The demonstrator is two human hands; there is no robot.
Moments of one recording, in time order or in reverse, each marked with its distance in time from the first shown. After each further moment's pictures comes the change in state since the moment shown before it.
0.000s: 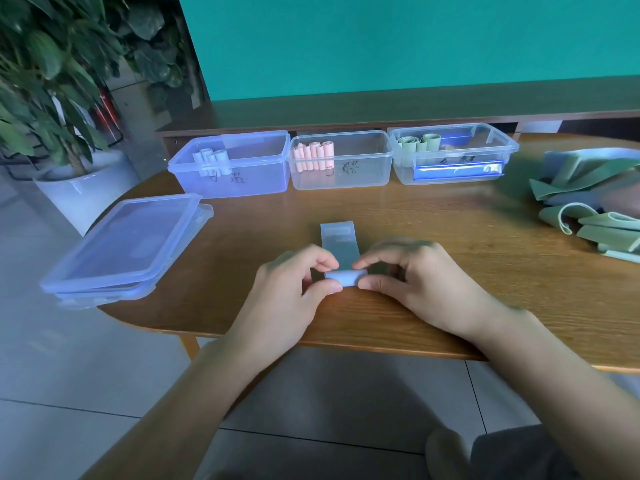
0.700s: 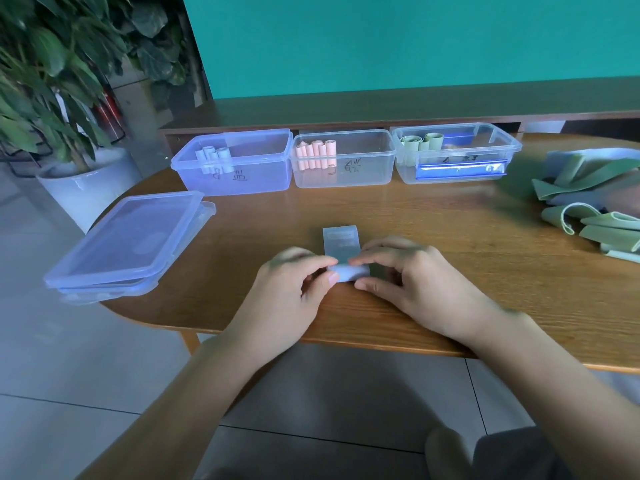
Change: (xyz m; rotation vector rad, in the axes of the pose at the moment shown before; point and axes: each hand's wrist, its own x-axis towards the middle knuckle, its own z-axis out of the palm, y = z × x) left_hand 0.000 -0.011 0.003 0.068 0.019 0.086; right_hand -0.001 -0.001 0.006 -0.112 0.014 -0.066
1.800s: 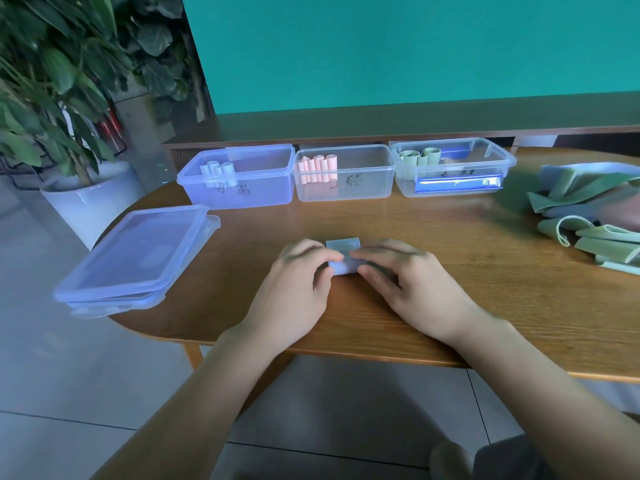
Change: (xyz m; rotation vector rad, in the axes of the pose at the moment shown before) left_hand 0.023 -0.007 0.007 0.063 0.032 0.028; right_hand 0.010 0.001 0.010 -0.037 0.092 0.053
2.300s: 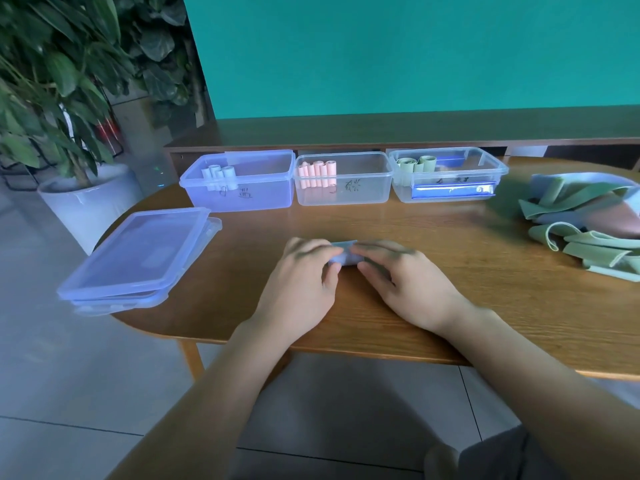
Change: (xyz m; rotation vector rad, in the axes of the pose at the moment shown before) left_hand 0.010 -0.002 0.011 0.082 0.061 0.041; right_hand 0.008 0.005 0.003 -0.048 -0.032 0.023
